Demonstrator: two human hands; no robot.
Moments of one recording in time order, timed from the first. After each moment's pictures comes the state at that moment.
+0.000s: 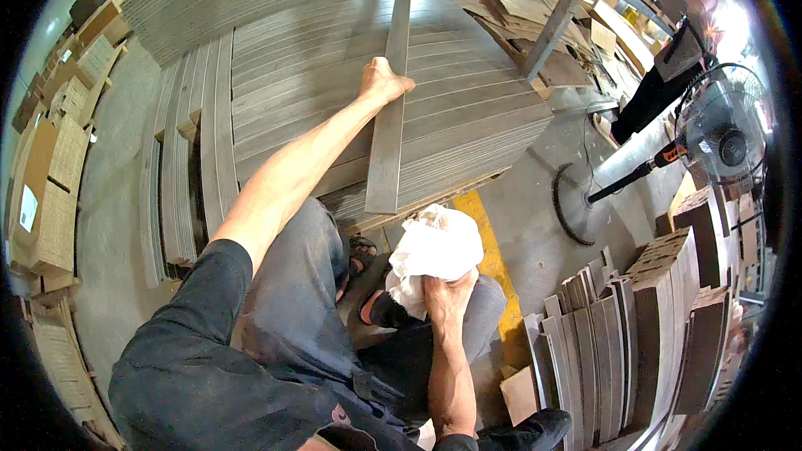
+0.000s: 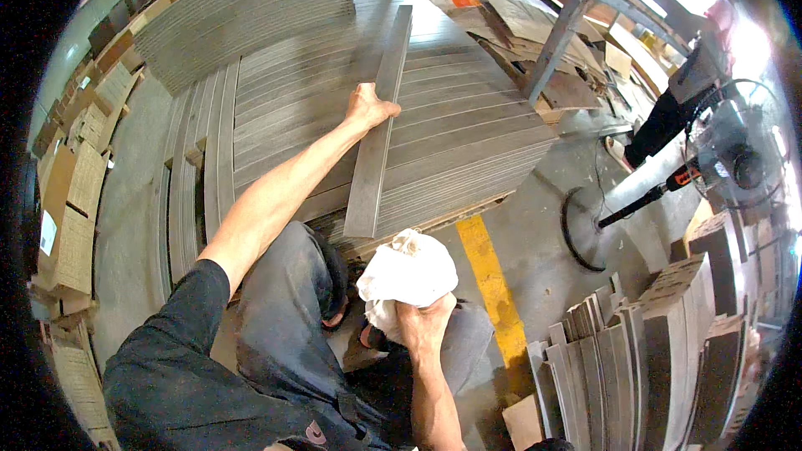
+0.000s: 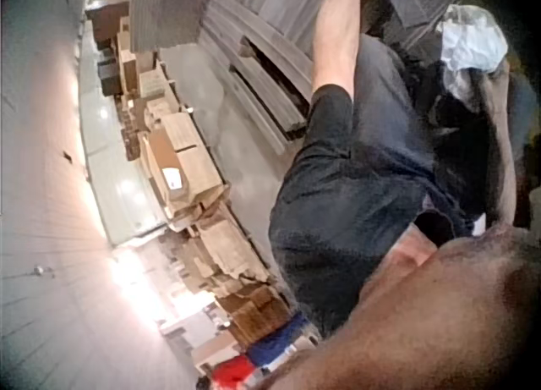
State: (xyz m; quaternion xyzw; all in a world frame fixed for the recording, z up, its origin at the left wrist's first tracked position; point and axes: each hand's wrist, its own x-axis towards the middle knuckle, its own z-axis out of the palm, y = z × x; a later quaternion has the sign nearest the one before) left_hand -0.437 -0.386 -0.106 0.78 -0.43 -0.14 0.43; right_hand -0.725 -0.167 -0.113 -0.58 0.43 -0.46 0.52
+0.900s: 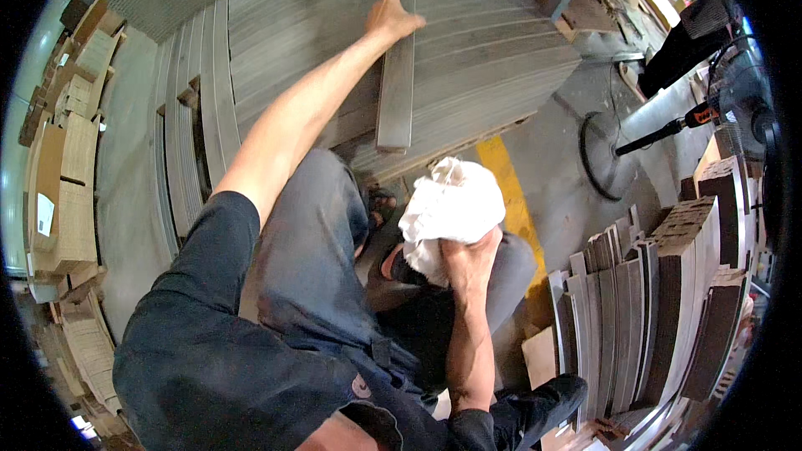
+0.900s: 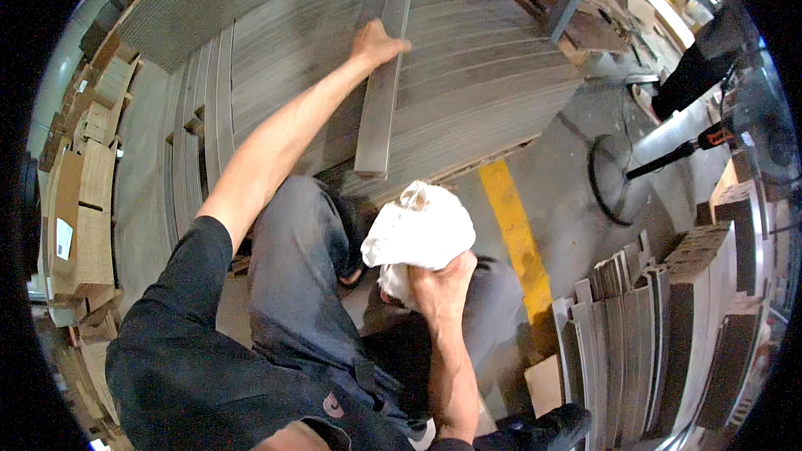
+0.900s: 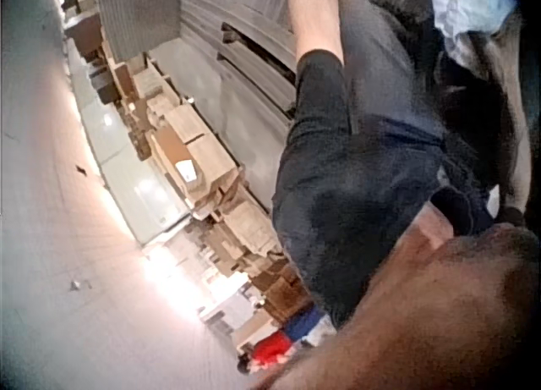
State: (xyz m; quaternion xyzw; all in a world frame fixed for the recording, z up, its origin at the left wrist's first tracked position) left_hand -0.415 -0.404 -0.125 0.80 -0.49 -0.11 0.33; right_hand -0.725 -0.167 -0.111 -0.62 0.45 -0.41 0.49
